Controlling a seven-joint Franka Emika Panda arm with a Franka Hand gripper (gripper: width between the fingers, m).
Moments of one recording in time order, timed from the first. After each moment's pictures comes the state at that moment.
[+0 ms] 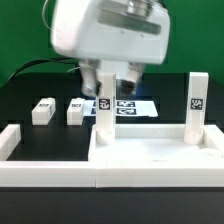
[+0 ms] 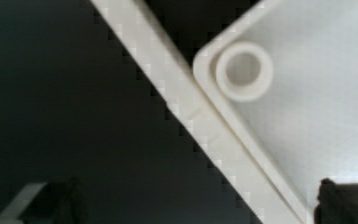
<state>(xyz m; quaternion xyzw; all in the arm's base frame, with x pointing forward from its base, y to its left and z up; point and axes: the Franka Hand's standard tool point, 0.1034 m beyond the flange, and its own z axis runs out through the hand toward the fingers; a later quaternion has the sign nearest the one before) 0.650 -0.049 0.134 0.91 0.41 0.02 0.09</state>
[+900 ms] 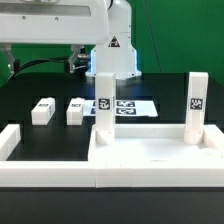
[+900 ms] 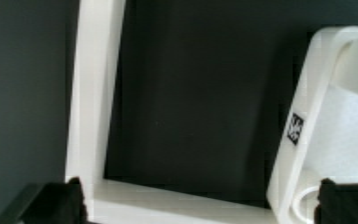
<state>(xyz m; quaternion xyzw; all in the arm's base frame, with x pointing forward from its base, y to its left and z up) 0.567 -0.147 0.138 1.00 0.06 -0.02 0.02</state>
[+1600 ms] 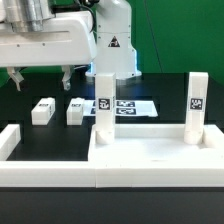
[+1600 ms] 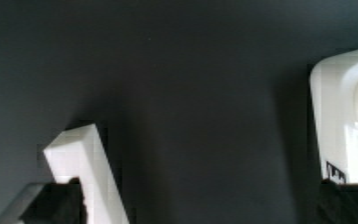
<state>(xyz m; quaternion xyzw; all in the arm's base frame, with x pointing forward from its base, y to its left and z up) 0.511 -0.157 0.096 0.99 -0.13 -0.02 -0.04</state>
